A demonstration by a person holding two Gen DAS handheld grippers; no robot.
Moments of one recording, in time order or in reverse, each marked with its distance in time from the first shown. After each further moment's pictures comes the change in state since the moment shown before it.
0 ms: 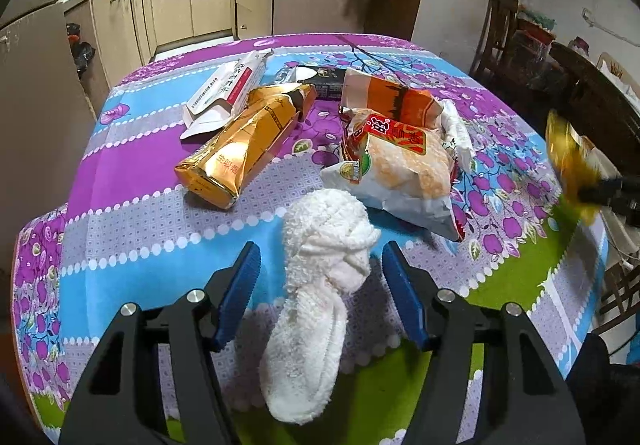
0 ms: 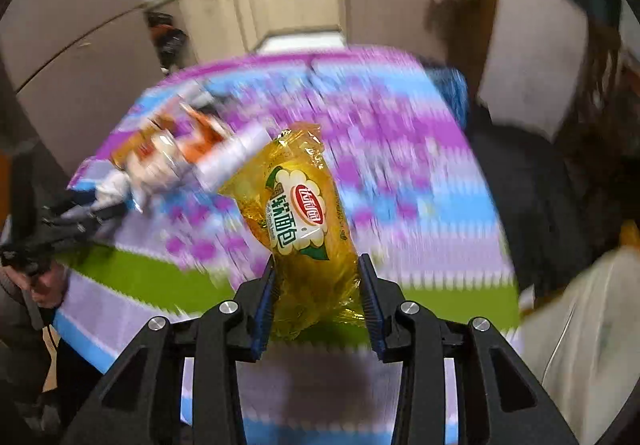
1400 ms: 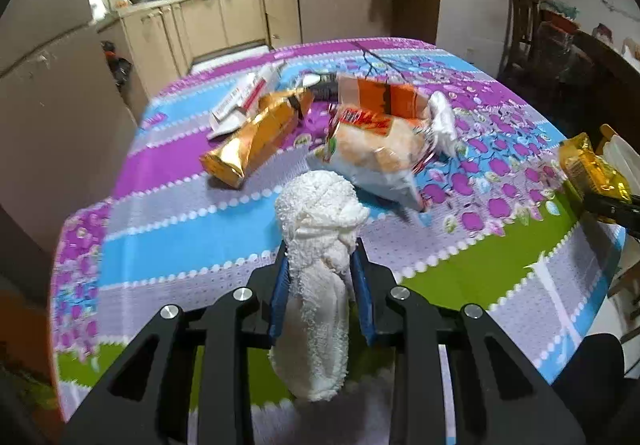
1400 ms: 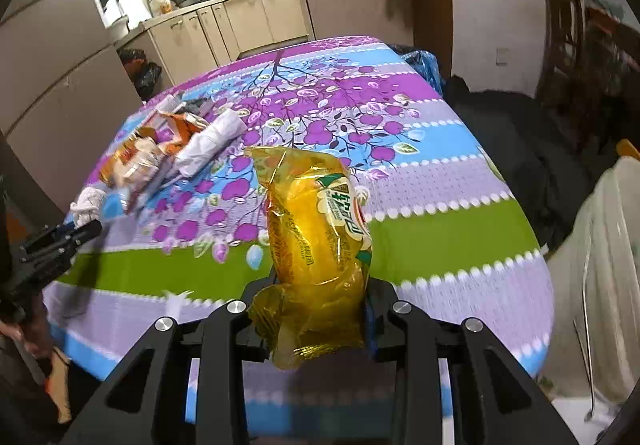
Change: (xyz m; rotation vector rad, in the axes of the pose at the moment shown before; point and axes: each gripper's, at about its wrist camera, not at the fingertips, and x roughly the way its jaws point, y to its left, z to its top) left arm -0.040 -0.048 -0.017 0.009 -0.027 0.190; right arm -0.018 -0.007 -0.035 0.158 -0.073 0.019
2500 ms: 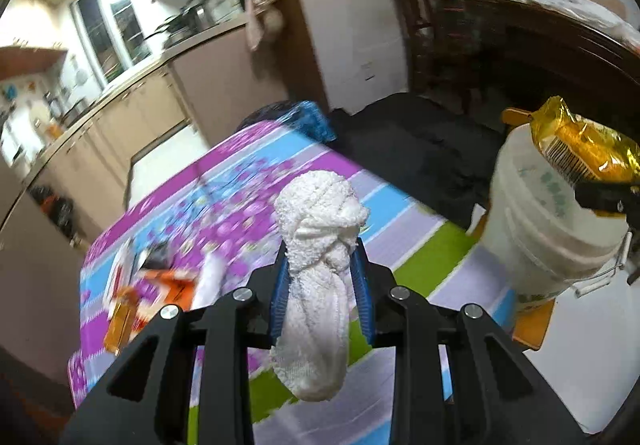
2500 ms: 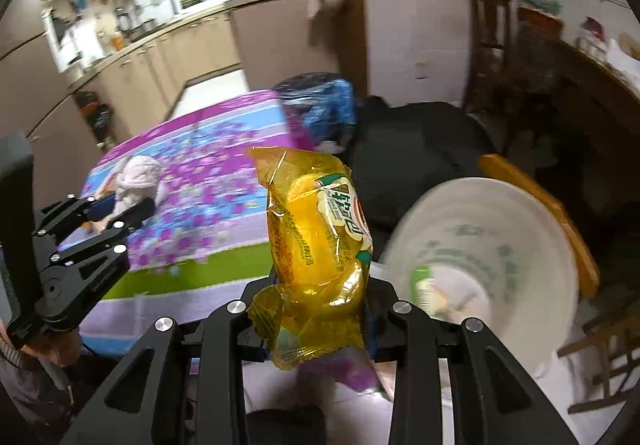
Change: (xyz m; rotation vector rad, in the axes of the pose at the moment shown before) left arm -0.052 -0.251 0.096 0.362 -0.135 -0.115; right arm -0.161 -0.130 0.023 0.098 -0.062 -0.218
